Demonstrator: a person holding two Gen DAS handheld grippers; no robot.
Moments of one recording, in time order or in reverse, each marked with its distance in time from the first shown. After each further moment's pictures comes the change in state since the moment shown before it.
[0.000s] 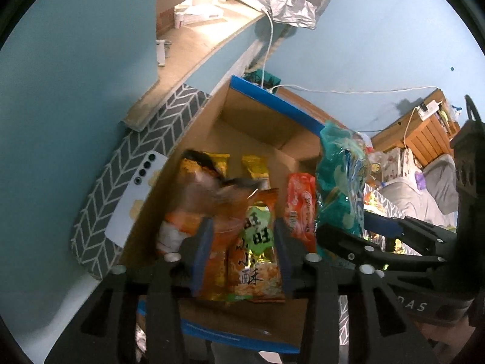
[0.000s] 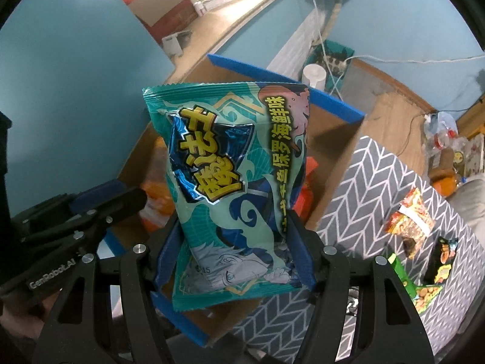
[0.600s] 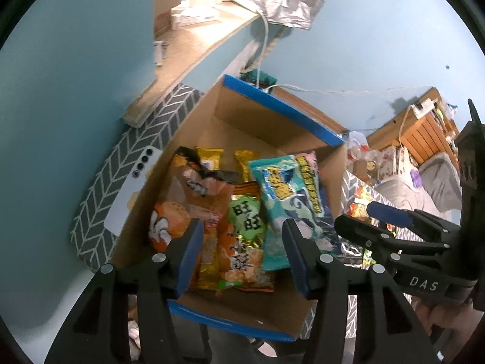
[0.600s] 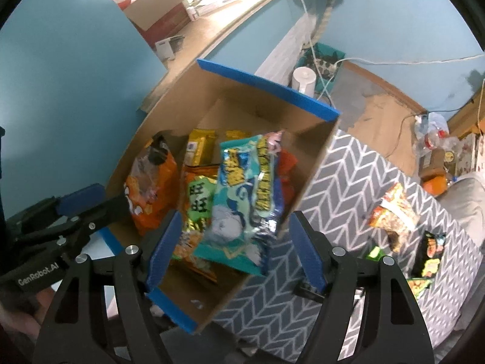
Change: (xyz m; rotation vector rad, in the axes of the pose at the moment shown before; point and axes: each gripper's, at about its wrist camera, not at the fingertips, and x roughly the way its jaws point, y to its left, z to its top) left arm -0.012 -0.010 -0.009 0.021 0.003 -0.035; right arm -0.023 -0.013 -0.010 0.002 -0.025 -0.050
